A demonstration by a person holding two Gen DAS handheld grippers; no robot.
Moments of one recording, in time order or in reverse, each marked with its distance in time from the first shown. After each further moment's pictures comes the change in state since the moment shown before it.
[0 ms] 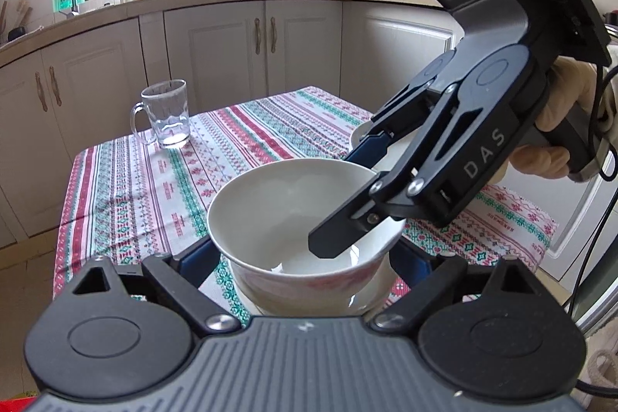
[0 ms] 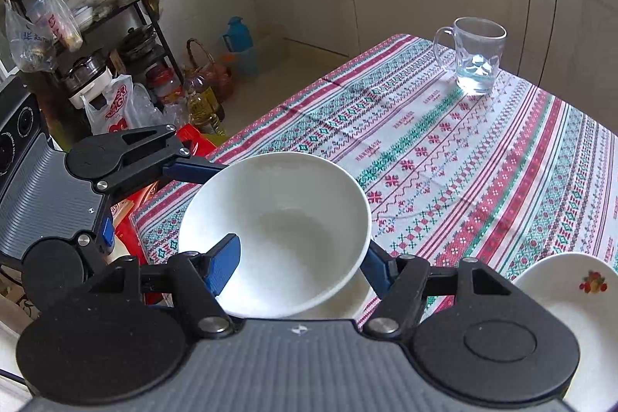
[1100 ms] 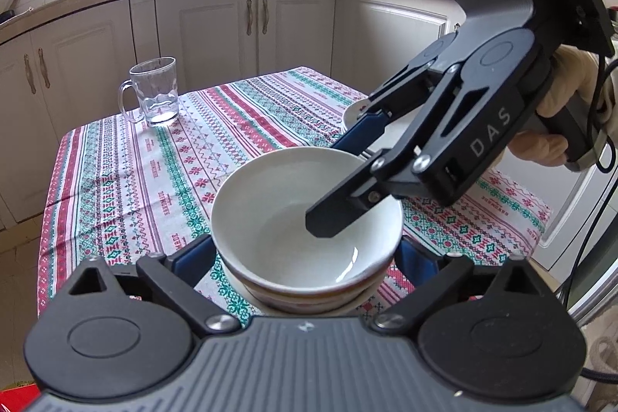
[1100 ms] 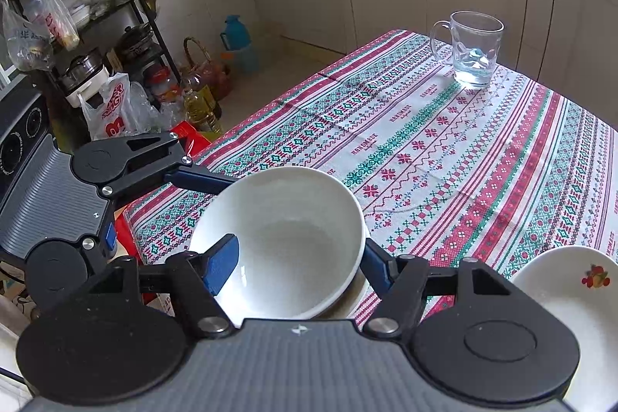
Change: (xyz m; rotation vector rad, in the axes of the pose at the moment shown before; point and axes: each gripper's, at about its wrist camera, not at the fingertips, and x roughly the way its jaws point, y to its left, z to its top) left arm 0.010 0.002 -0.007 -0.009 0.047 -0.040; right arm 0.003 -0.002 -0.004 0.002 -0.003 -0.015
